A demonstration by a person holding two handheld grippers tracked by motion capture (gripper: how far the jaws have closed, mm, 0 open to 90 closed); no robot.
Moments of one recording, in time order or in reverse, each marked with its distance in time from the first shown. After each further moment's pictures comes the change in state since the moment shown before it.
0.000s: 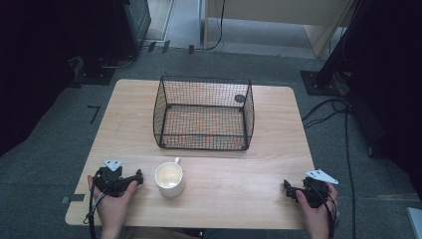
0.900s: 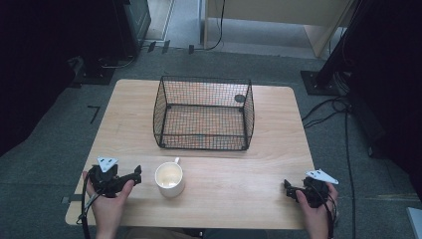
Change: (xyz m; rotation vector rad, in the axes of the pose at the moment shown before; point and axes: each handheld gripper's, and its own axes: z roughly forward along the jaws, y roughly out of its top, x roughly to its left) left arm -0.009 0.023 -0.054 -0.123 -0.113 0.012; right arm 0.000 0.000 0.000 0.000 -0.007 0.006
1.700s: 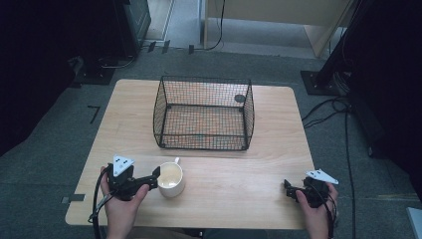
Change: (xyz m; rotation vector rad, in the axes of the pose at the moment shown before) left arm -0.050 0.012 -0.025 -0.051 -0.203 0.051; right arm 0.000 0.000 0.000 0.001 0.000 -0.001
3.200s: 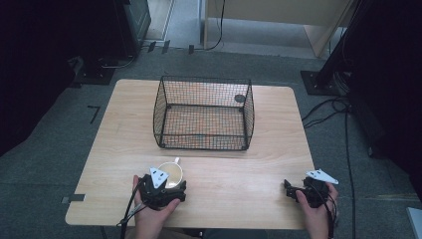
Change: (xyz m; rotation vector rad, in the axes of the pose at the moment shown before) left arm -0.057 -0.043 0.047 0.075 0.022 0.123; right arm 0.000 0.000 0.000 0.000 0.000 0.000
